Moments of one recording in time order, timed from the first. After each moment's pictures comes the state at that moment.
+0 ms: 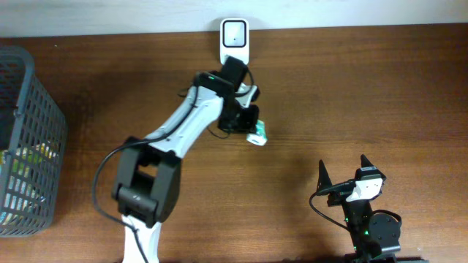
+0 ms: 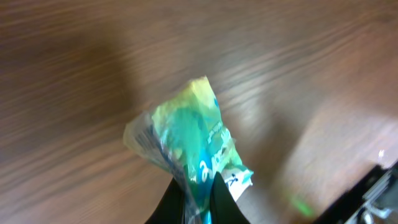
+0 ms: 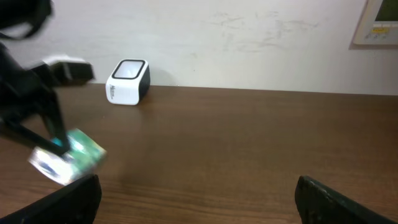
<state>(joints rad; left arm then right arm) -0.51 2.15 1.73 -0.91 0.46 -0.27 0.10 0.01 0.01 -0.08 0.00 0.01</state>
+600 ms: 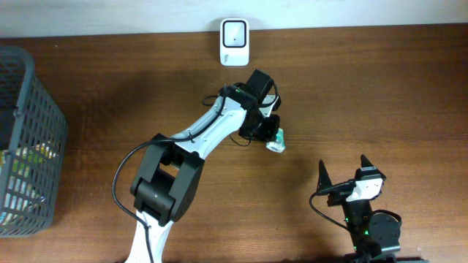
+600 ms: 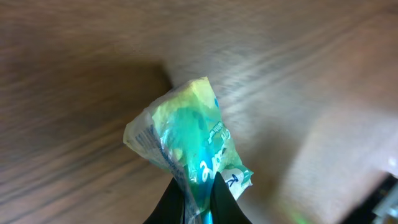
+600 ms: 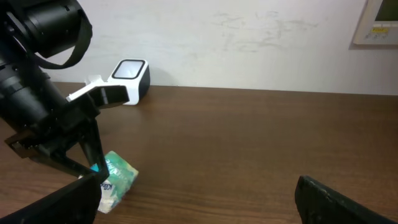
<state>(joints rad) -0.61 2.22 1.73 -0.80 0.41 -0.34 0.10 0.01 0.01 -0.08 0.00 0.01</state>
